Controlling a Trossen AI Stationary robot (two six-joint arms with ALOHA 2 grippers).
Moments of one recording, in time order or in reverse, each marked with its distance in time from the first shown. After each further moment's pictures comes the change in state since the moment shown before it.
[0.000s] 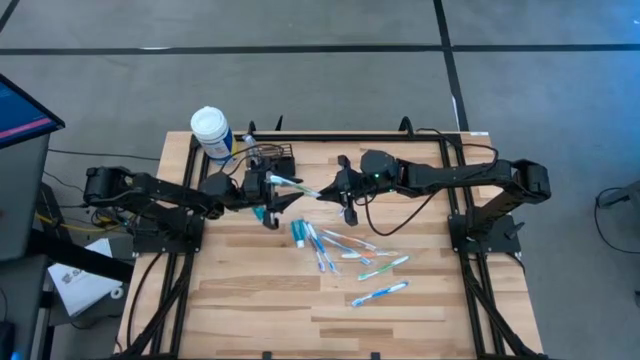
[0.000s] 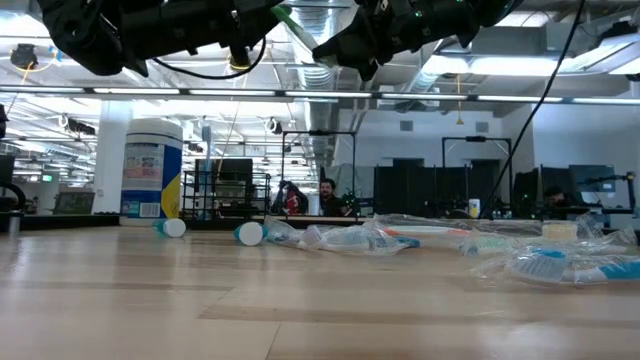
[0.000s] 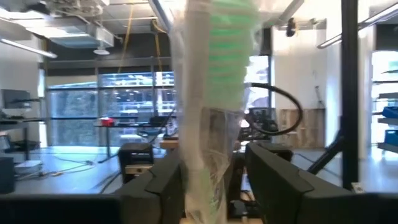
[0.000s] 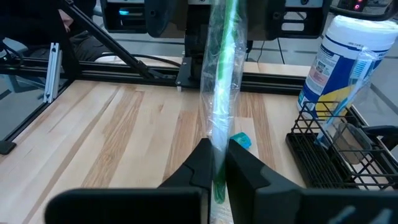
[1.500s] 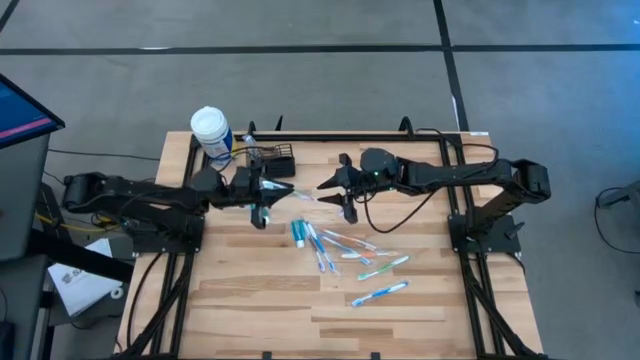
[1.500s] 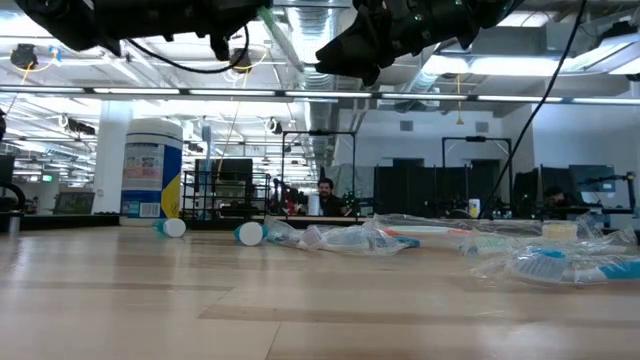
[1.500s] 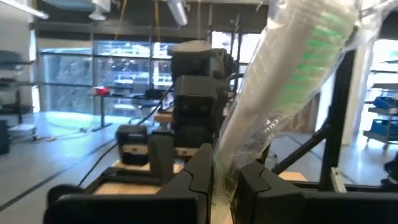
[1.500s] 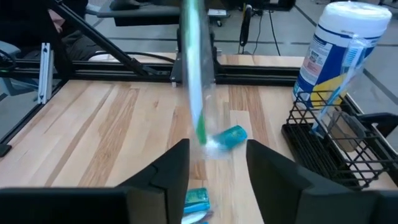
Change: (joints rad) left arm 0.005 -0.263 -0.001 -0.404 -0.033 -0.066; right arm -0.015 -0.001 0.000 -0.023 0.004 0.027
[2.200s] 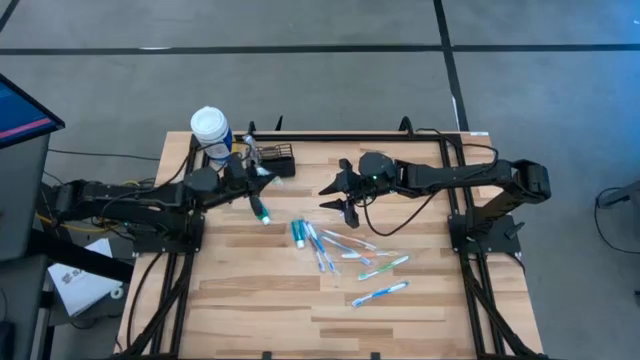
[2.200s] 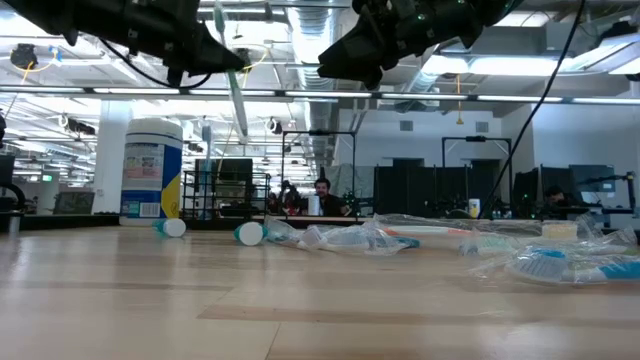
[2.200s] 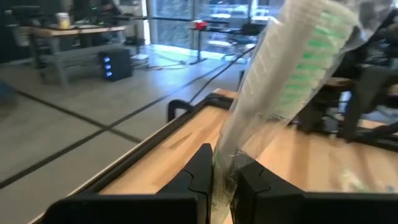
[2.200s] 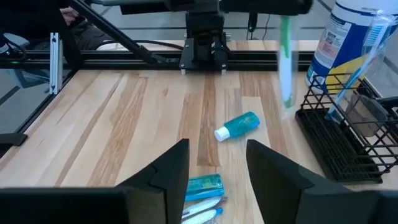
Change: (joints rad) left arm 0.012 -0.215 0.000 -0.528 -0.412 -0.026; right arm 0.018 0.003 0.000 -0.051 -0.003 0.026
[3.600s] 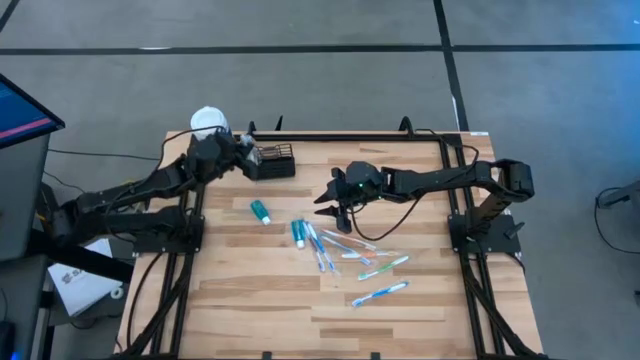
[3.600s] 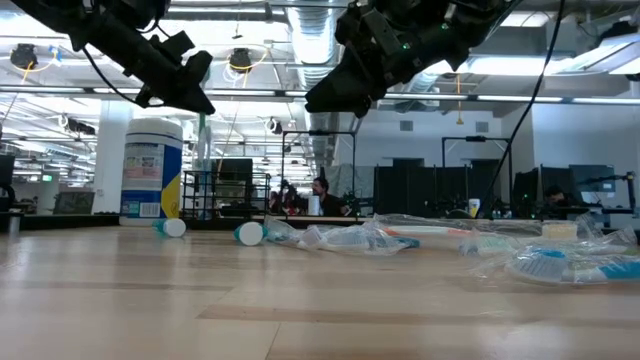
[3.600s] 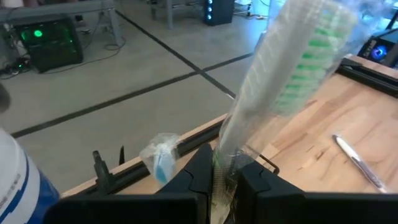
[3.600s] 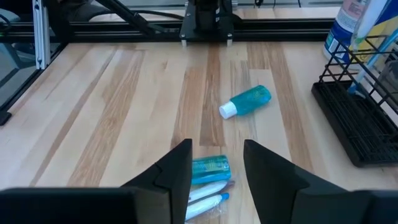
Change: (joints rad) left arm 0.424 -0.012 0.089 -0.355 0.014 -0.103; right arm 0.012 0.126 -0.001 0.047 0.000 0.000
